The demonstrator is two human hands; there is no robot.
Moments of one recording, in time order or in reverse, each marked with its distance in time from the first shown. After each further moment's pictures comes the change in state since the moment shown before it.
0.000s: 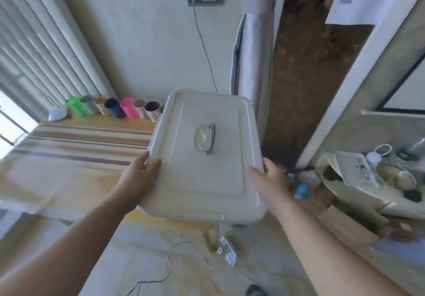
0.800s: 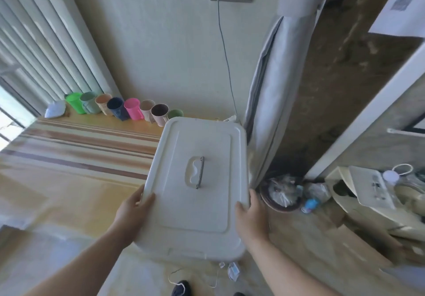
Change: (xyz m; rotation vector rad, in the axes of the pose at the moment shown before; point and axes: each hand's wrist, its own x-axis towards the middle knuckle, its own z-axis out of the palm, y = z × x) left_hand 0.098 -0.106 -0.008 -0.108 0.014 -0.270; right_hand 0.054 0.037 0.125 -0.324 0.071 0.152
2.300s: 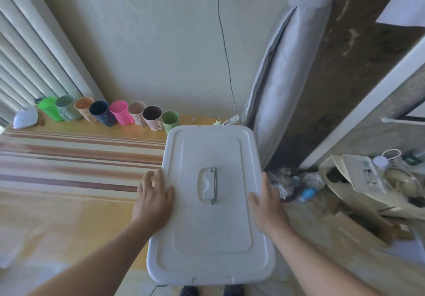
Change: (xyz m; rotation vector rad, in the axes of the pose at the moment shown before) left_hand 0.090 0.045 0.017 0.680 -0.011 0.404; right_hand 0.058 -0.032 0.010 -0.355 -0.027 -0.105
